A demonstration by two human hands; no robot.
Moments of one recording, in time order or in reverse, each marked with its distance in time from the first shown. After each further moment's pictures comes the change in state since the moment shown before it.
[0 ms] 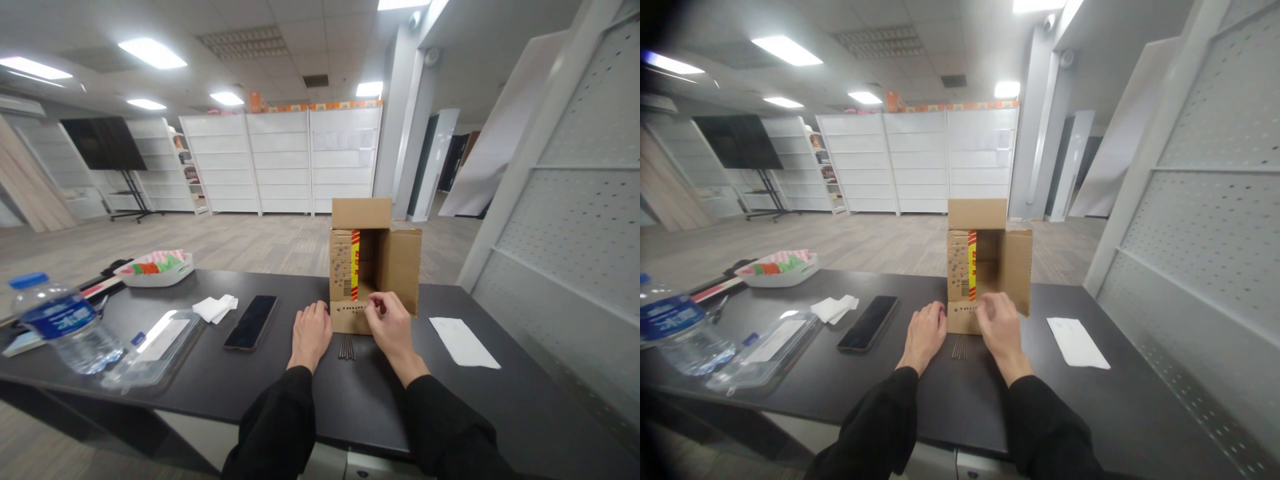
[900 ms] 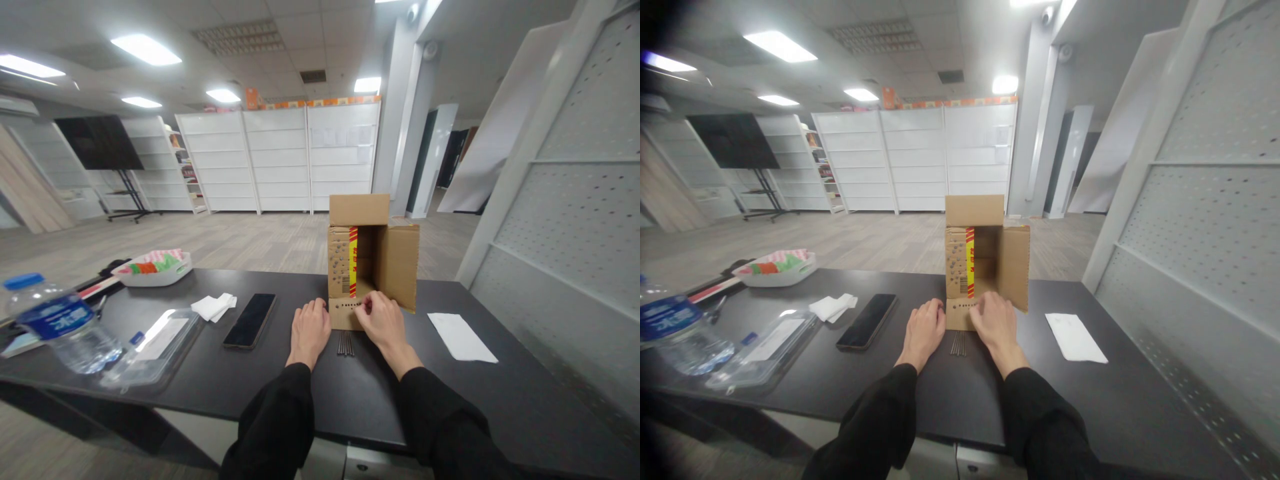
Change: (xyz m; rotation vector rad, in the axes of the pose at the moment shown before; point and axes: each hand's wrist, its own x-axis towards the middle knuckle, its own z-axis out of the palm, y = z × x) left_hand 0.000 0.000 0.000 0.002 0.002 -0.001; right_hand 0.001 0.011 0.014 -0.435 -0.292 0.061
